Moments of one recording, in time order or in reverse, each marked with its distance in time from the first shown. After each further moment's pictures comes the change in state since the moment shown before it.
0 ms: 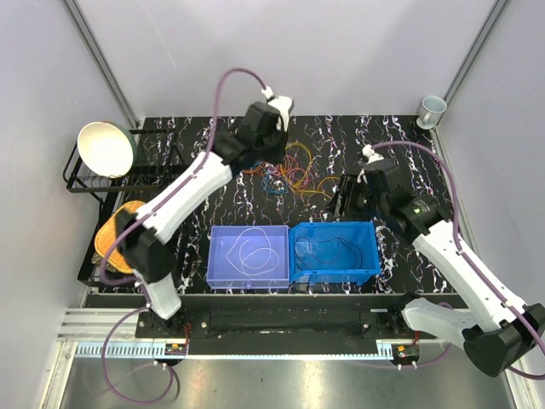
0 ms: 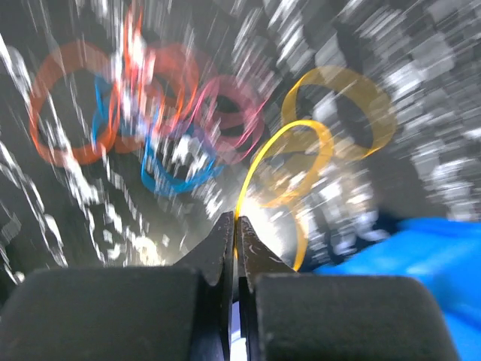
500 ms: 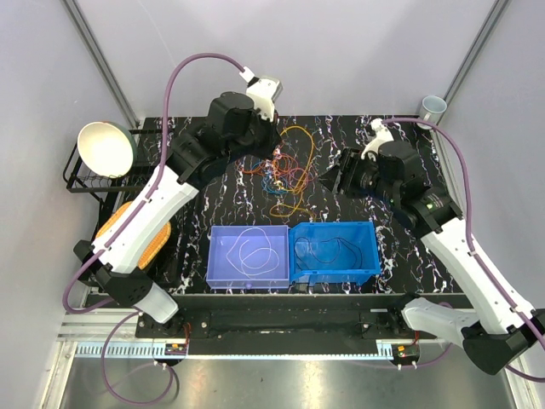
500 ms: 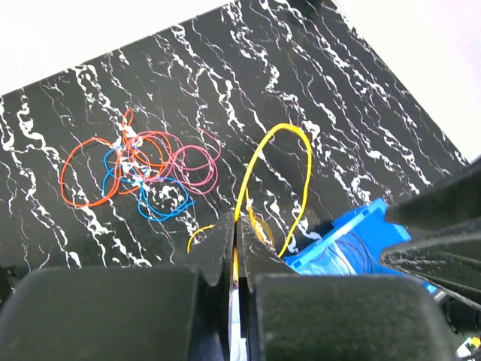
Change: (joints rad) left arm -0.087 -0.237 0.139 -0.096 0.000 0.048; right arm 0.000 0.012 0.176 0.137 -0.064 -0.019
